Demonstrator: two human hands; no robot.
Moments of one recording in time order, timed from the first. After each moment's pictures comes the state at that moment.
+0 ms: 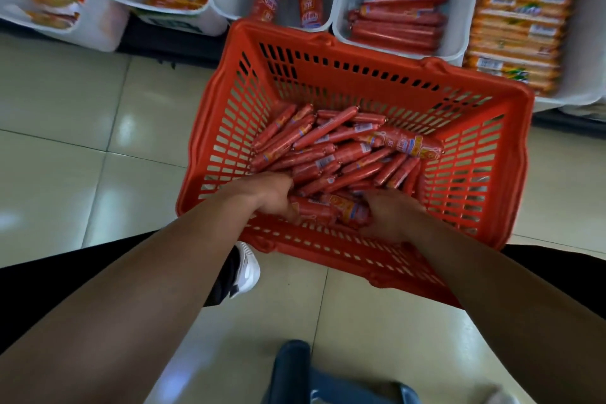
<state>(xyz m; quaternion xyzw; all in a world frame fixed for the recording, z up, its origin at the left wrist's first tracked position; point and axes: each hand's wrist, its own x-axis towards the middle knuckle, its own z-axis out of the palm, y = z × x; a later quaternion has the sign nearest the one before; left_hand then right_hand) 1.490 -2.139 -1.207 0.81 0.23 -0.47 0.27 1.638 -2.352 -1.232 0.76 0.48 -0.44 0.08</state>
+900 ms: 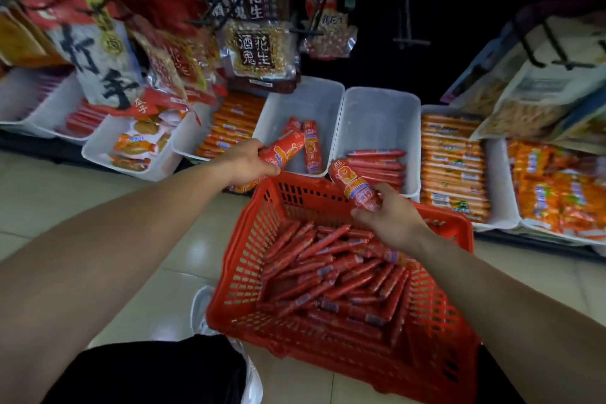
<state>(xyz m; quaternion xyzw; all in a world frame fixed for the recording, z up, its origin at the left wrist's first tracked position) 1.572 -1.981 -1.038 0.85 0.39 -0.11 0.33 1.704 -2.257 -1.070 0.87 0.28 -0.30 -0.29</state>
